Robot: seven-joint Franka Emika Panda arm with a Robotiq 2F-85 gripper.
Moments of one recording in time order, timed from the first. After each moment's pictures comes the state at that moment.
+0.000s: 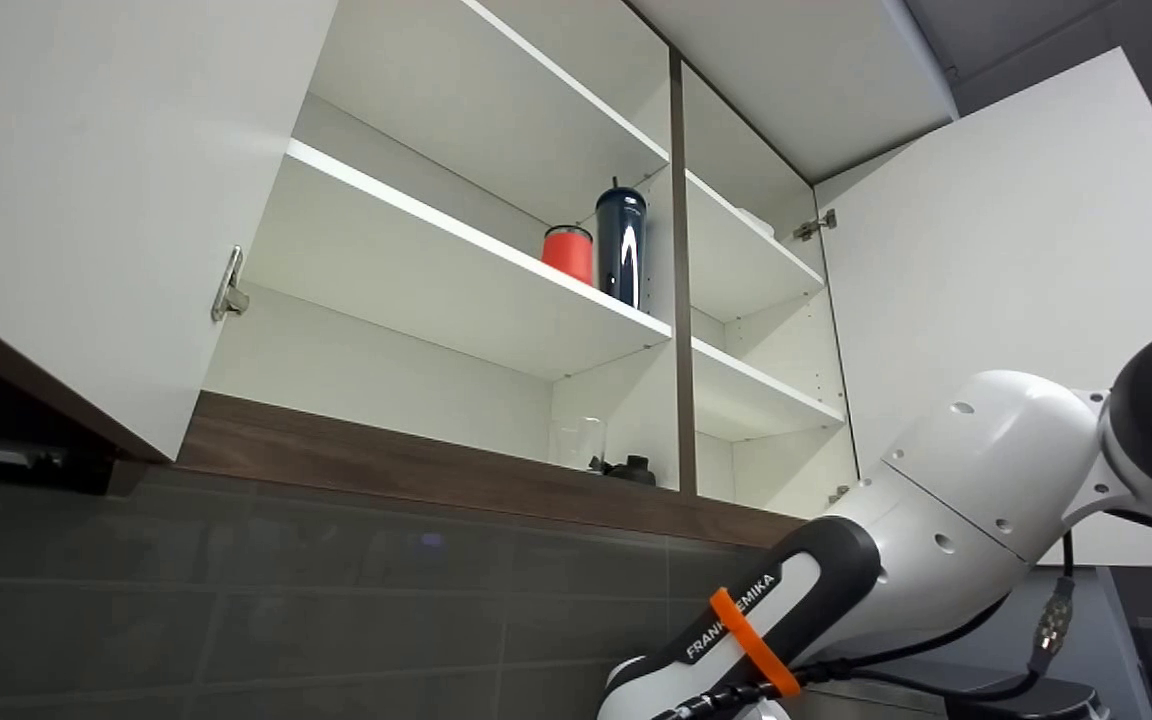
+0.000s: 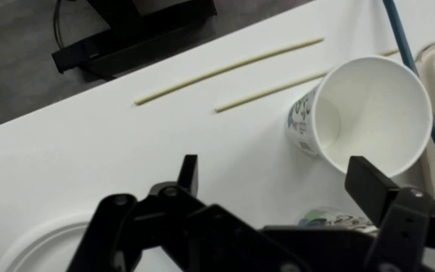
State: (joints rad) arm 0.09 0.39 0.06 -1.95 0.19 2.05 0.38
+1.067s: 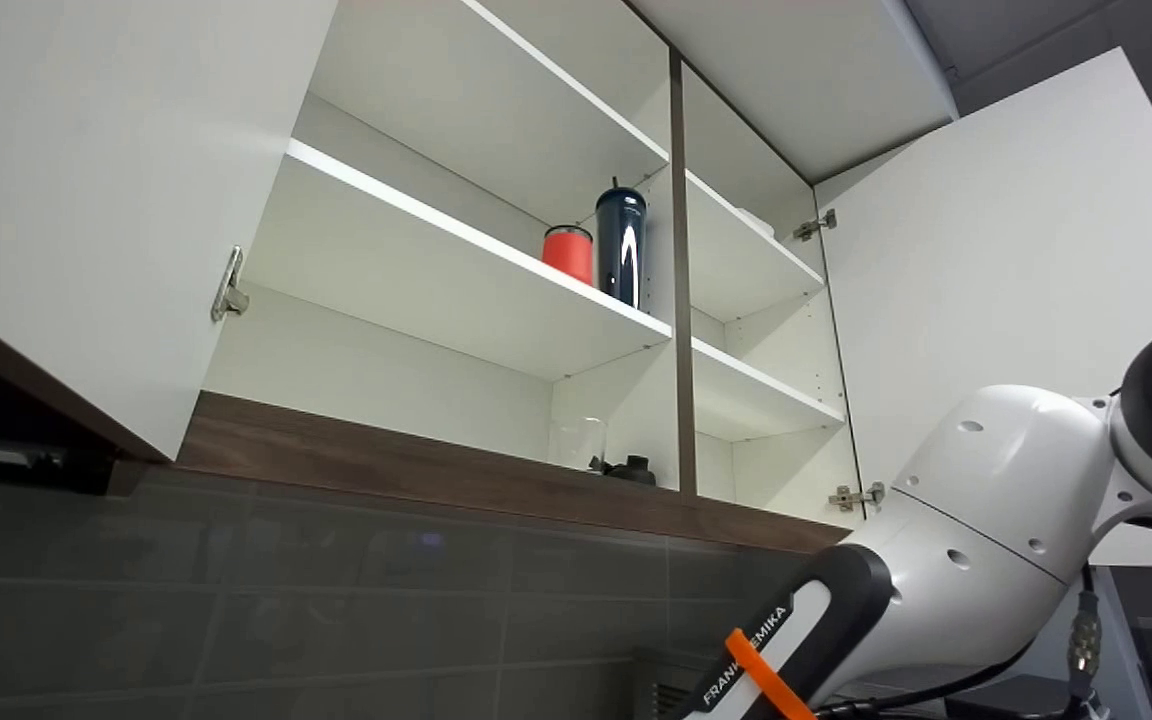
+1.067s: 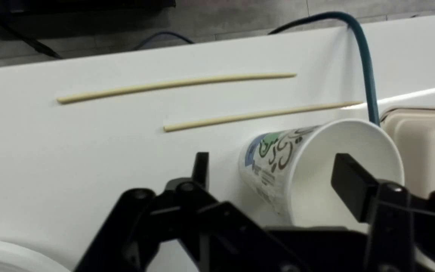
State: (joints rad) arm 0.06 0.37 0.11 -2.11 0.41 2.26 0.00
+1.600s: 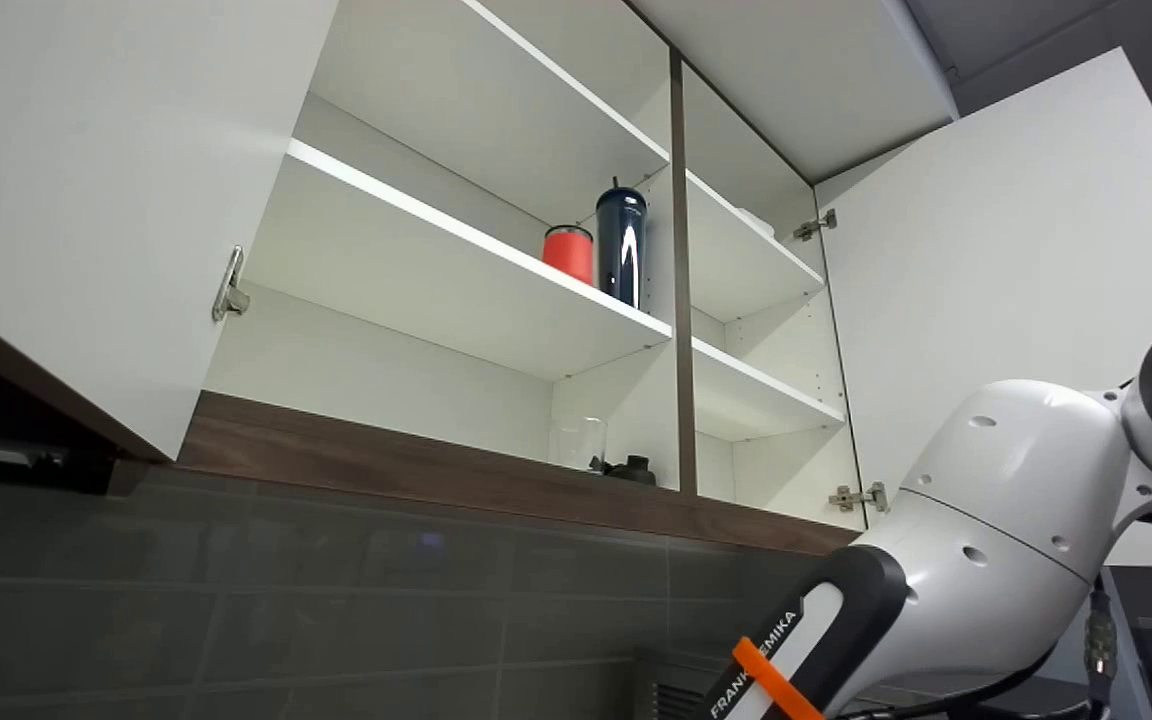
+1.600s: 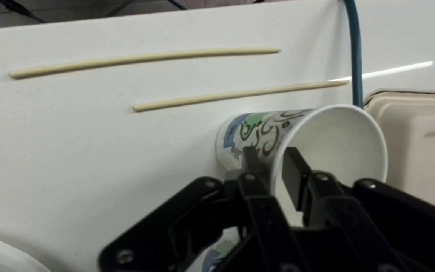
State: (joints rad) arm 0.05 0.35 0.17 -2.18 0.46 2.43 -0.03
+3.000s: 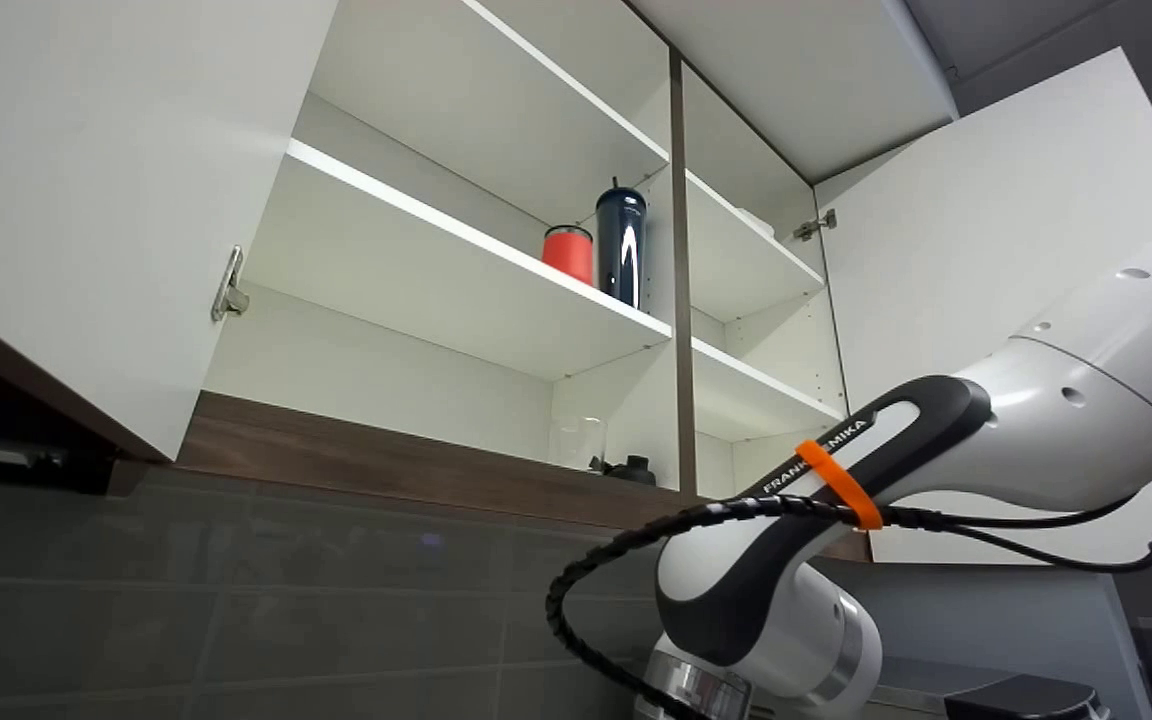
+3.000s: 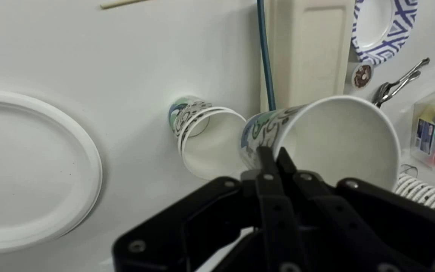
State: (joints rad) arm 0.05 0.06 0.13 -2.16 0.47 2.41 0.10
